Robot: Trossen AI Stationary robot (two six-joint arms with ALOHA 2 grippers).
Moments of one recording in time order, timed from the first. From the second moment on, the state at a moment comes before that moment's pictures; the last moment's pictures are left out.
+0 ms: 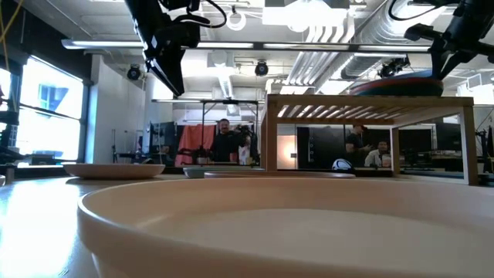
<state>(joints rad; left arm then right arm) 0.29 1.38 1.18 -0.89 -0.15 -0.14 -0.37 0.70 0.89 -1.36 0.79 1.93</state>
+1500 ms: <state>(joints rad) 0.29 1.38 1.18 -0.89 -0.15 -0.15 -0.37 0.68 0.89 -1.20 0.65 1.77</state>
